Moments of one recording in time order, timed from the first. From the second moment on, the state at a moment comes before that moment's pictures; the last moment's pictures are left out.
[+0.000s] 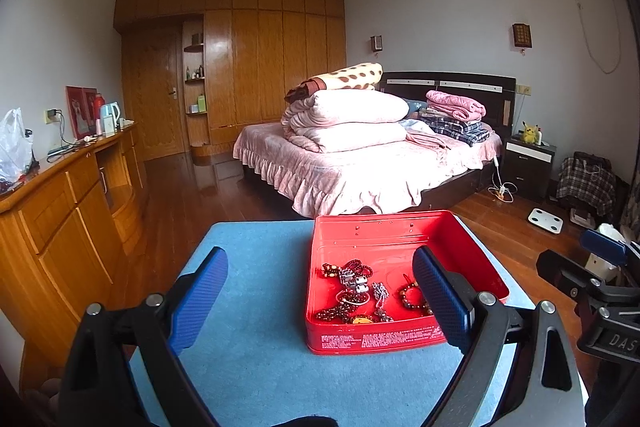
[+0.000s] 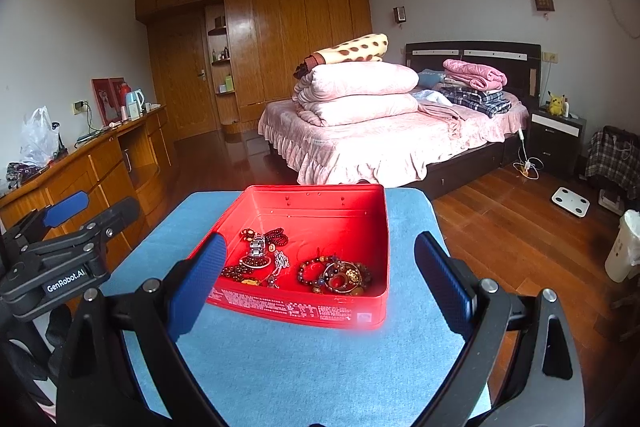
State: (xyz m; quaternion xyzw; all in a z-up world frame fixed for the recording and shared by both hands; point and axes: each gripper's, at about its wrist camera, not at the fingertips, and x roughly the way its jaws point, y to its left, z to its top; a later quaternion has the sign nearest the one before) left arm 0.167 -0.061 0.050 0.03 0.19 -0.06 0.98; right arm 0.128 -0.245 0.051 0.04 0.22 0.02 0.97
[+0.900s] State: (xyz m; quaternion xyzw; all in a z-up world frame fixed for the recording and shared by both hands) left arm 0.162 -0.060 0.054 0.03 0.18 -0.06 0.98; right arm 0.120 -0.243 0.060 0.03 0.21 0.02 0.98
